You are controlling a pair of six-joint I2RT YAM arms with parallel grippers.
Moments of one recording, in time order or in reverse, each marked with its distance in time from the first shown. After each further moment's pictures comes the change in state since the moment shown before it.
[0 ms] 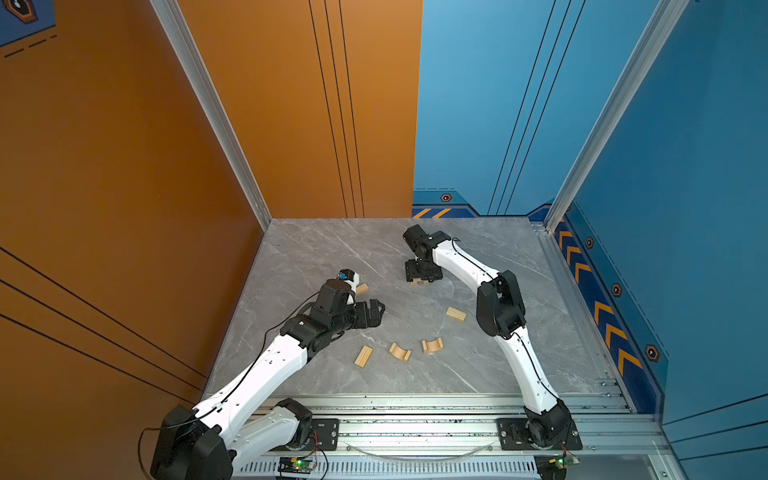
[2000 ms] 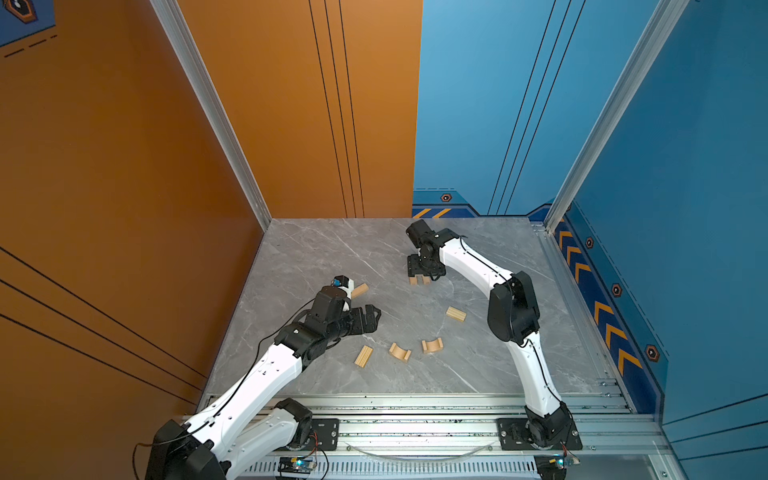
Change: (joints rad) left arm 0.003 -0.060 -0.049 -0.021 -0.006 -0.044; right arm 0.014 -0.137 -0.117 0.059 0.030 0.032
